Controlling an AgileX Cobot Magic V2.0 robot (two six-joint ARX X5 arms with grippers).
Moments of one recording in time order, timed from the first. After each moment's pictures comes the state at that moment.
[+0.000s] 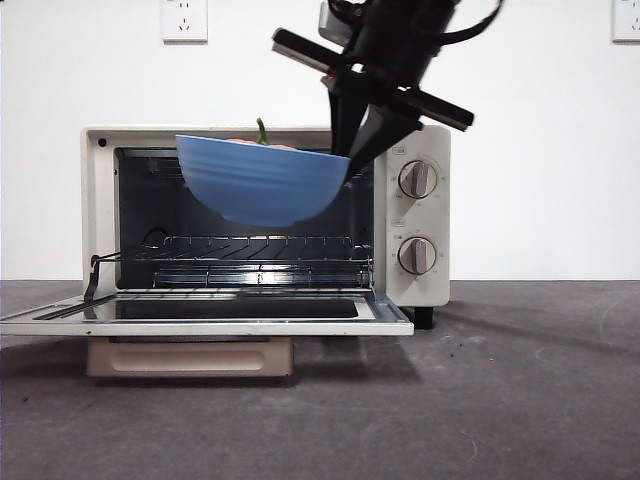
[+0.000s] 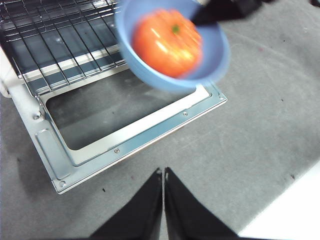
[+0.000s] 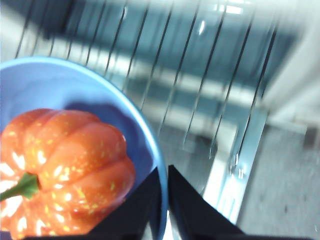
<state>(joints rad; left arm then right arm) -0.45 0.73 0.98 -0.93 0.23 -0.05 0.66 1.72 1.49 -0.70 -0.07 0.48</state>
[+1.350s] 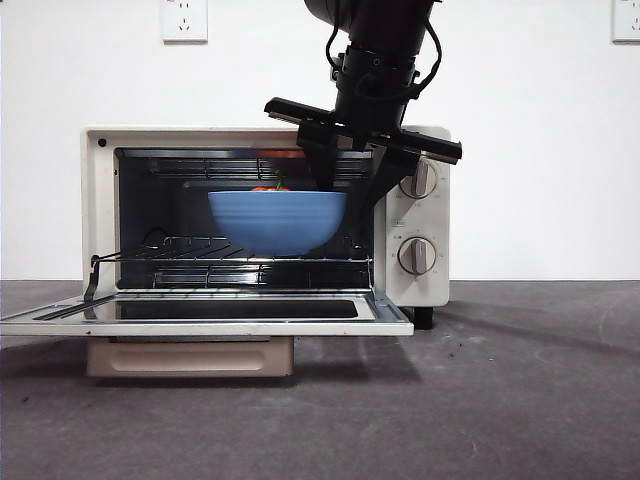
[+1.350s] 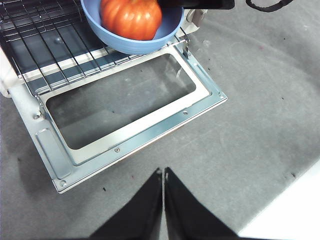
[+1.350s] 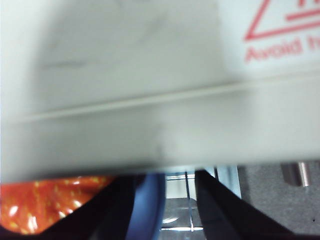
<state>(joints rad) -0.45 0.73 0.98 -0.94 0.23 -0.04 0.67 1.86 1.55 -0.61 0.18 0.82</state>
